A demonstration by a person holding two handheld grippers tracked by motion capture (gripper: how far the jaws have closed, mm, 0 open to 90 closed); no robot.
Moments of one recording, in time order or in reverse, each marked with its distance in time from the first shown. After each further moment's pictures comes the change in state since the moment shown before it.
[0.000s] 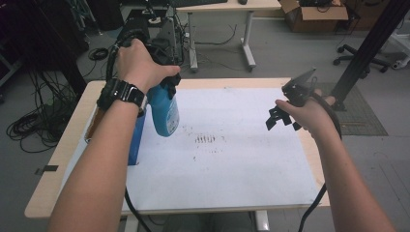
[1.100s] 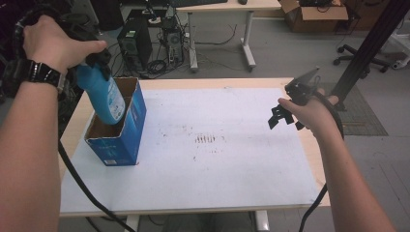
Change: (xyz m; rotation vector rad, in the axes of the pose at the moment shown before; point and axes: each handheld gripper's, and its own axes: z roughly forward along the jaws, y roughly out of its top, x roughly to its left) left arm 0.140 -0.041 -0.042 -0.055 0.060 -0.264; right arm -0.007 0.000 -0.002 0.000 -0.008 0.027
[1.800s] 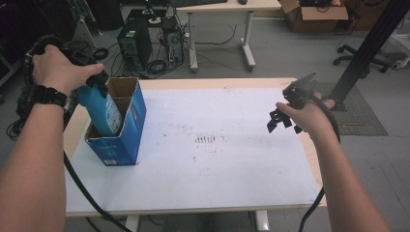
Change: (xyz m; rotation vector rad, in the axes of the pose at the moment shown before) left arm 0.019 -0.001 0.066 0.040 -0.012 -0.027; right arm -0.002 0.000 0.014 0.022 -0.009 0.007
